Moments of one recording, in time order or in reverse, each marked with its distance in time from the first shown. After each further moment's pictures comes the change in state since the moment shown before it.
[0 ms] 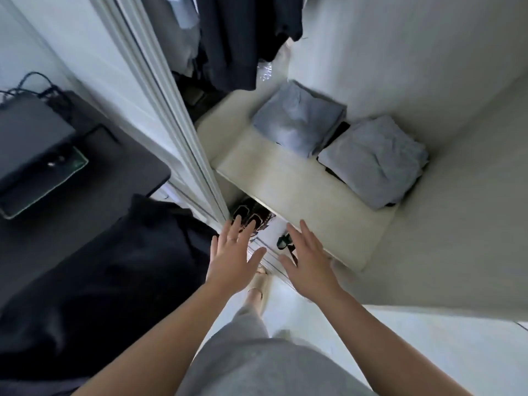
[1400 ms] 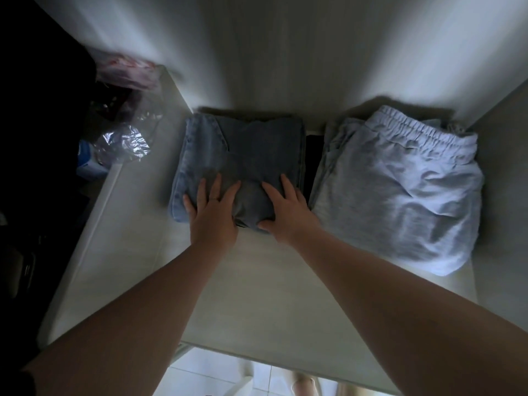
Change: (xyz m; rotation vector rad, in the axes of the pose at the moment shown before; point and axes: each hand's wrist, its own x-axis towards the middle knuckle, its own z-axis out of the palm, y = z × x) left_hand 0.500 0.043 0.013 0.423 0.045 0.383; right_hand 0.435 0.084 -0.072 0.121 0.143 0.305
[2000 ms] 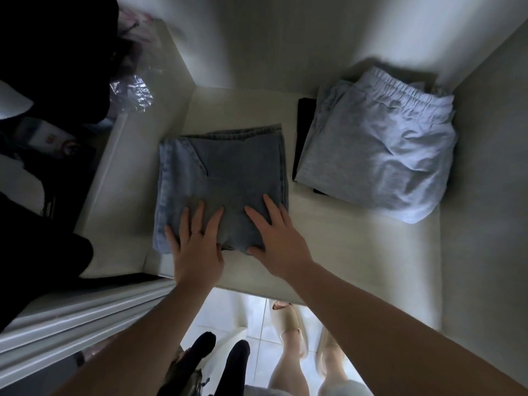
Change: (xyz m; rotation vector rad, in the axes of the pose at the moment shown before) left_hand -0.161 -0.020 0.023 0.070 0.063 -0.040; right_hand -0.132 0.007 0.068 -0.039 0.053 -0.197
